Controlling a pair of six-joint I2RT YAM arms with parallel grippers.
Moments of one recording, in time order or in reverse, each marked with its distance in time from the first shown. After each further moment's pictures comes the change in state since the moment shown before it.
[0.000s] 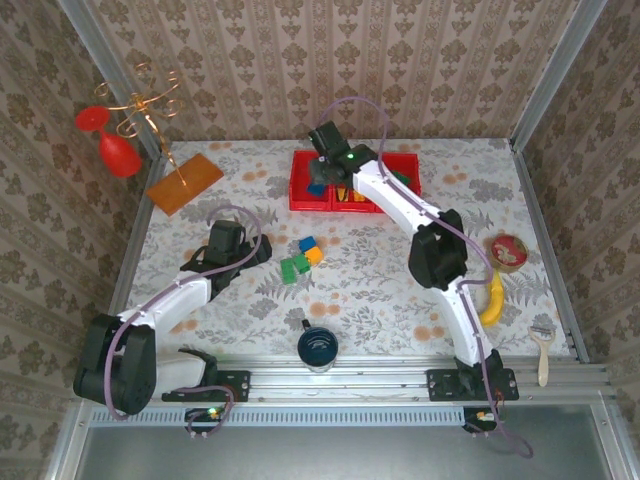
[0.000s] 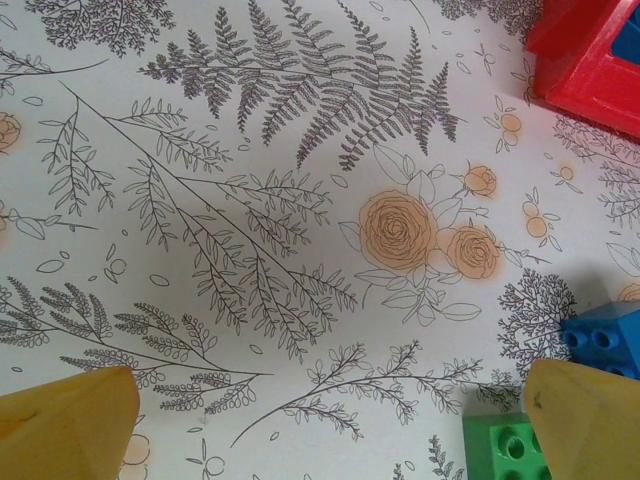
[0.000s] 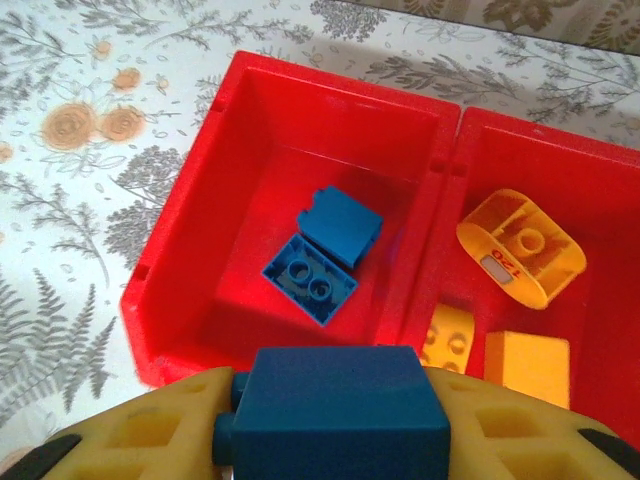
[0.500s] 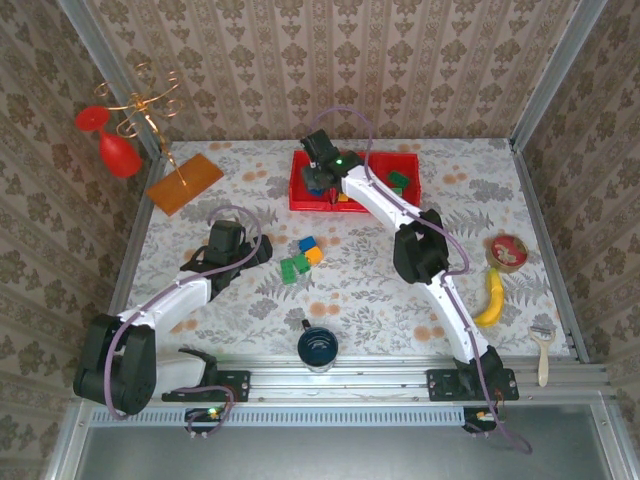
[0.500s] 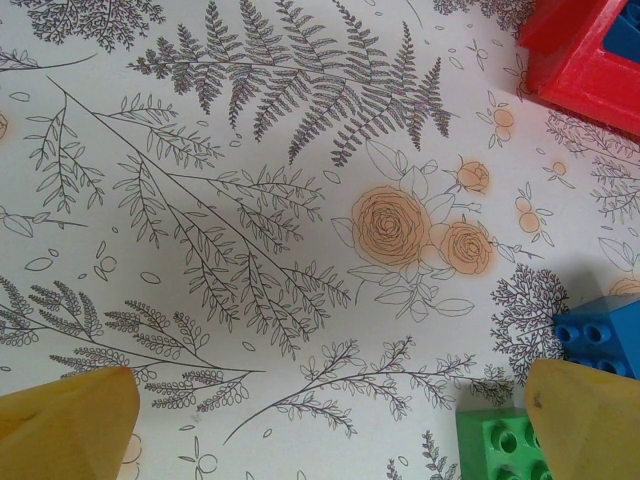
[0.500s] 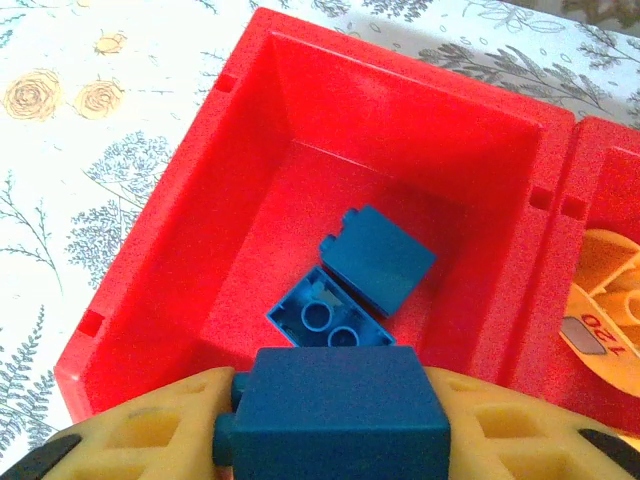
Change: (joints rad) left arm 0.000 0.000 0.000 0.000 0.011 0.000; right arm -0.004 0.184 0.161 0.022 -0.023 -0.073
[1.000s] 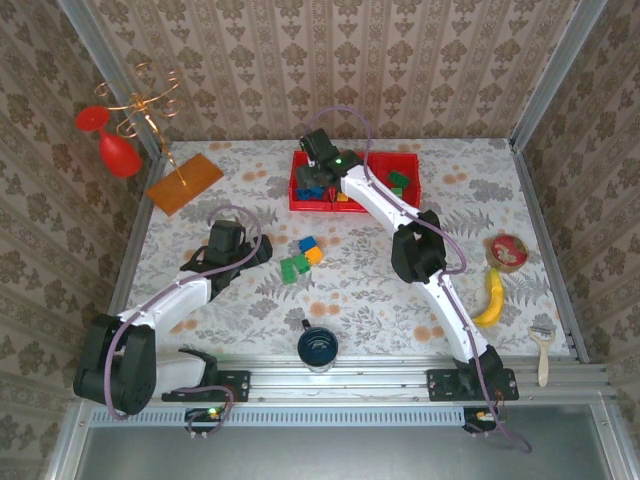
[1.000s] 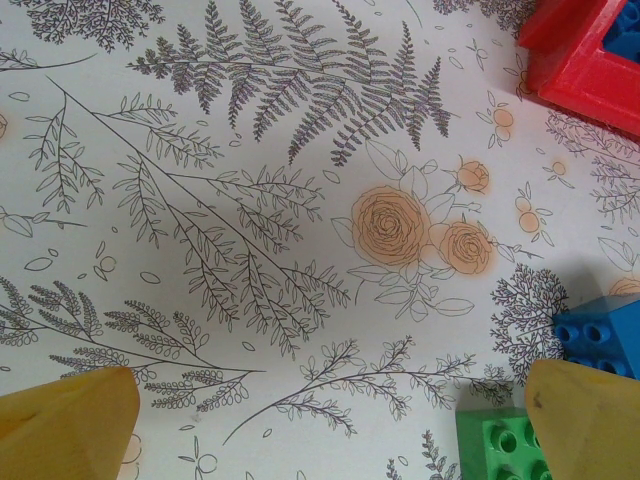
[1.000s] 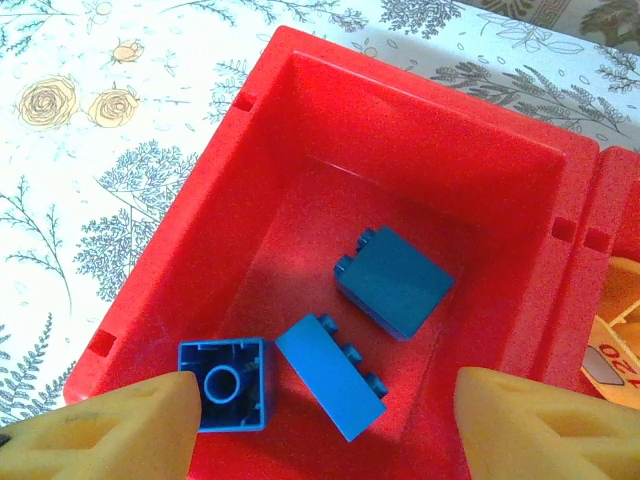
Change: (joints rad) left arm 0.000 0.000 0.000 0.000 0.000 0.000; right arm -0.004 0.032 0.053 -0.008 -0.022 -0.028
